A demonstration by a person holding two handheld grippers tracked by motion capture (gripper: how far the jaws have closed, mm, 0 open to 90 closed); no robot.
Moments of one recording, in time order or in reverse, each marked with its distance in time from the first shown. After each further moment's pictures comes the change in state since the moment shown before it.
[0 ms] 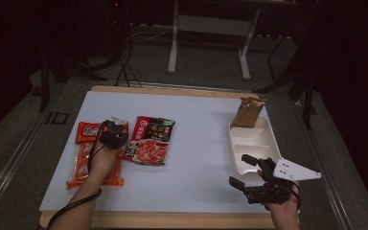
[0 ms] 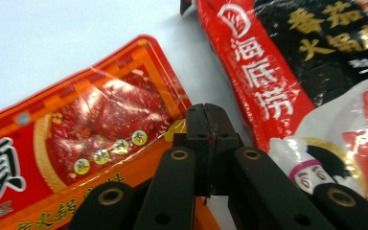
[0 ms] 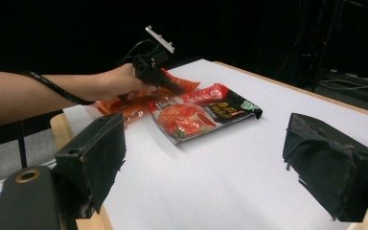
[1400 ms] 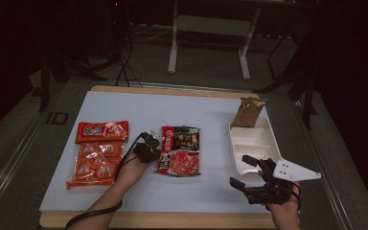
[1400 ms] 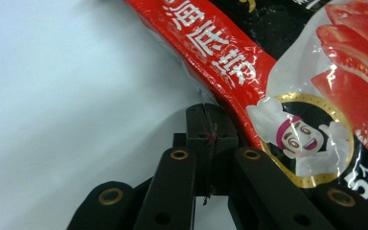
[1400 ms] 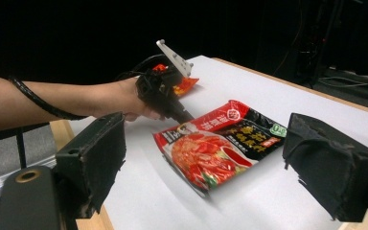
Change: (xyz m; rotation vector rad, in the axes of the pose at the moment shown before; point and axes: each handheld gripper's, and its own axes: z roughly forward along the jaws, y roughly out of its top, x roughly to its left) left arm -0.110 0.010 0.006 0.102 -0.221 0.198; right arm 0.000 -0.002 -0.001 0.013 -0.005 -0.003
